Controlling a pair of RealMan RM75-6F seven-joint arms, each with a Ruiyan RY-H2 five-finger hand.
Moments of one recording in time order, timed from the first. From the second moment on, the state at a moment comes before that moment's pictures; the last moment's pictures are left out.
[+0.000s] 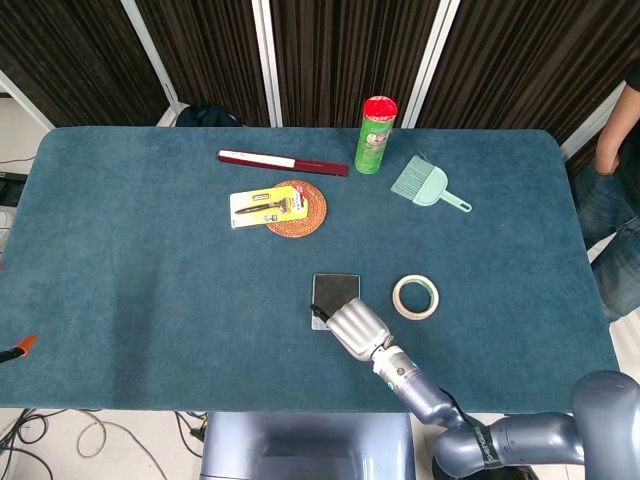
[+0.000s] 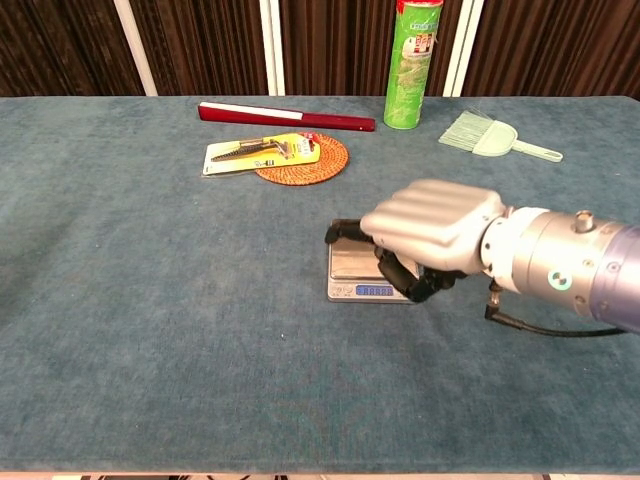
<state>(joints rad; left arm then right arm) -0.05 -1.07 -0.10 -1.63 1.40 1.53 0.04 0.87 -1.58 0.03 -1.72 -0.99 1.03 -0.81</state>
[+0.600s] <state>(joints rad) -0.05 -1.07 -0.10 -1.63 1.40 1.53 0.04 0.81 -1.44 0.09 -1.70 -0.88 1.02 -0.66</state>
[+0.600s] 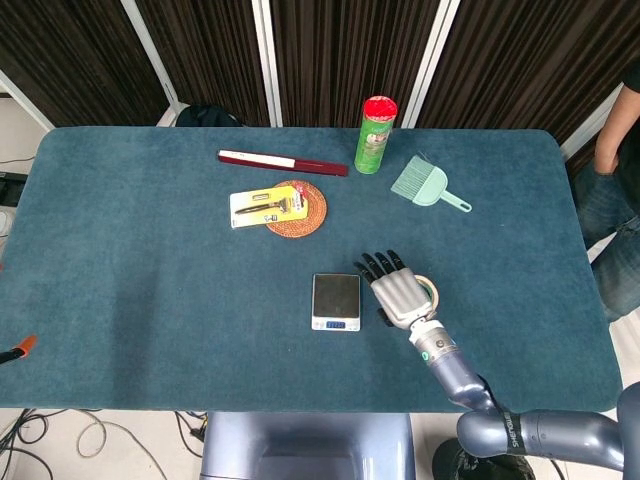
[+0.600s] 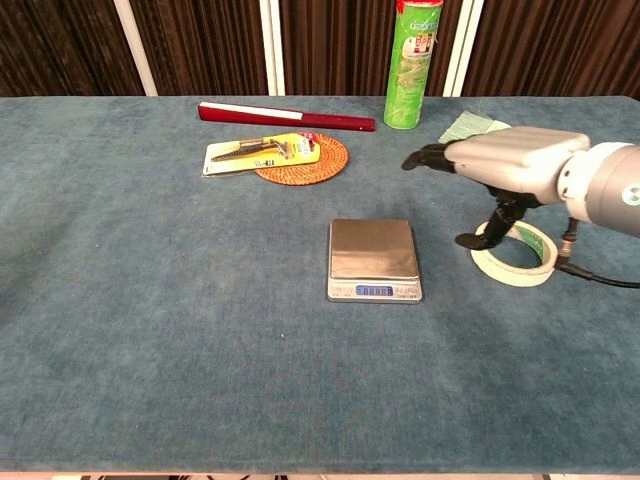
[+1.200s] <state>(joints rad) -0.05 -1.08 -0.10 -1.63 1.40 1.53 0.06 0.76 -1.41 0.02 -1.62 -0.85 0.96 -0.59</state>
